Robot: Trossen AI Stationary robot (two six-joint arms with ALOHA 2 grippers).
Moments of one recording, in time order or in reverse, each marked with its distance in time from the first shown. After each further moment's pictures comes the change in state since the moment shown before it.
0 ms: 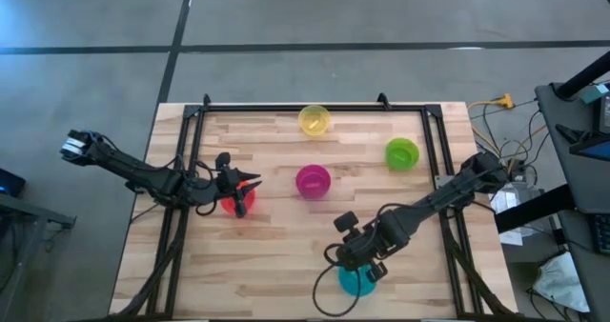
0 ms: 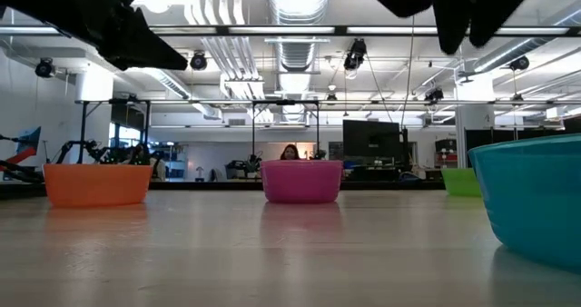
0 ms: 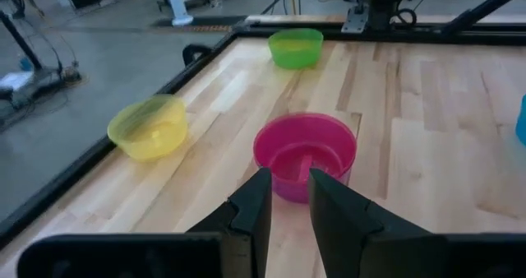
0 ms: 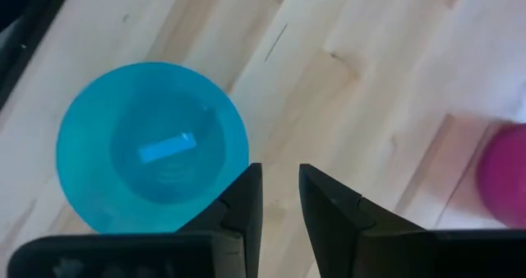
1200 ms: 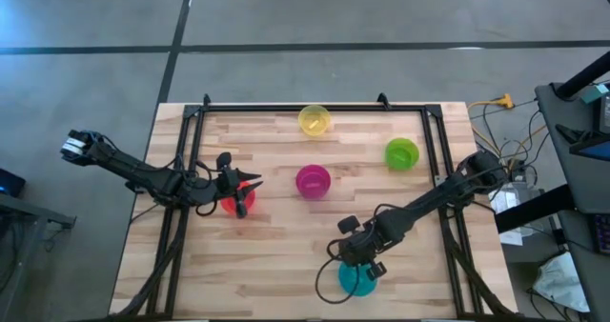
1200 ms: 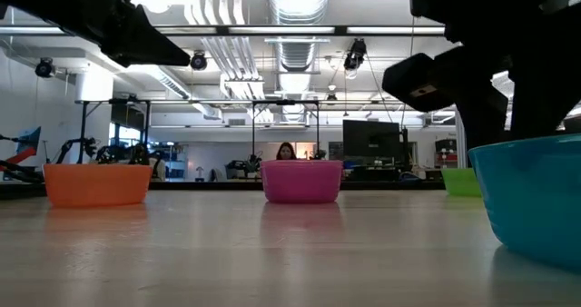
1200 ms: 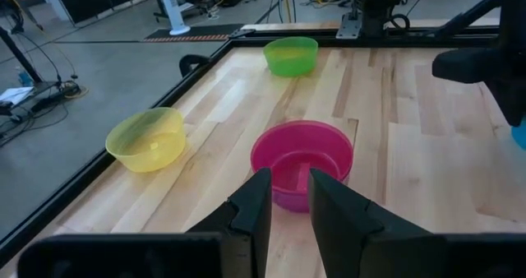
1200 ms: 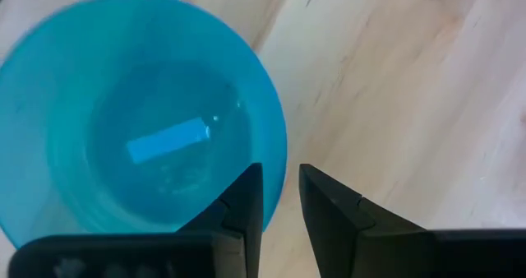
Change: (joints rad) left arm -0.001 0.007 0.000 0.029 0.006 0.036; right arm -0.037 0.000 -0.322 0.349 -0.140 0.050
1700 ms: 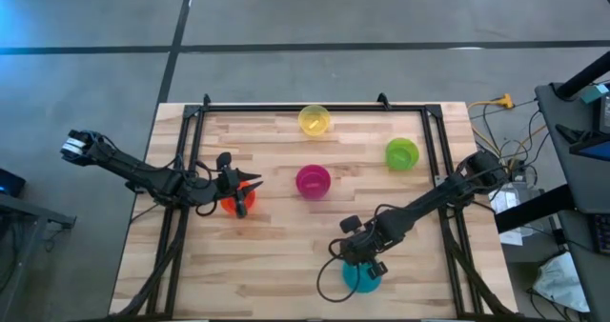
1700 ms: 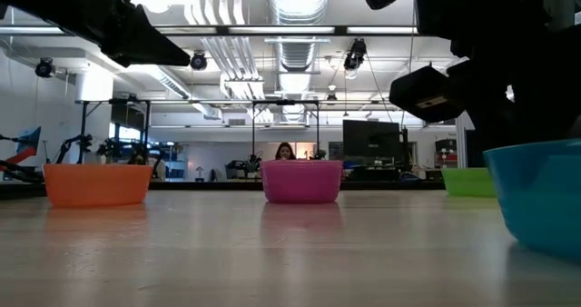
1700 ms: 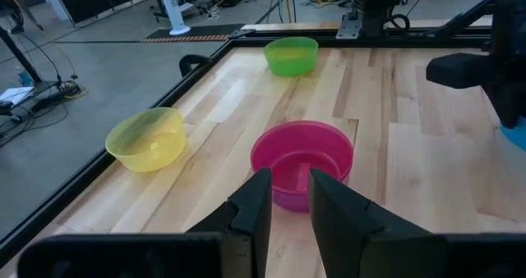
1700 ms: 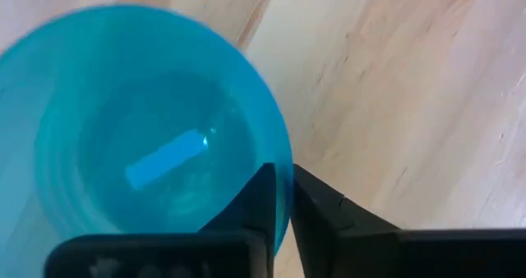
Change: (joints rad) left arm 0.000 0.000 0.000 0.000 0.000 0.000; right arm 0.000 0.000 -0.032 0.018 -0.001 0.018
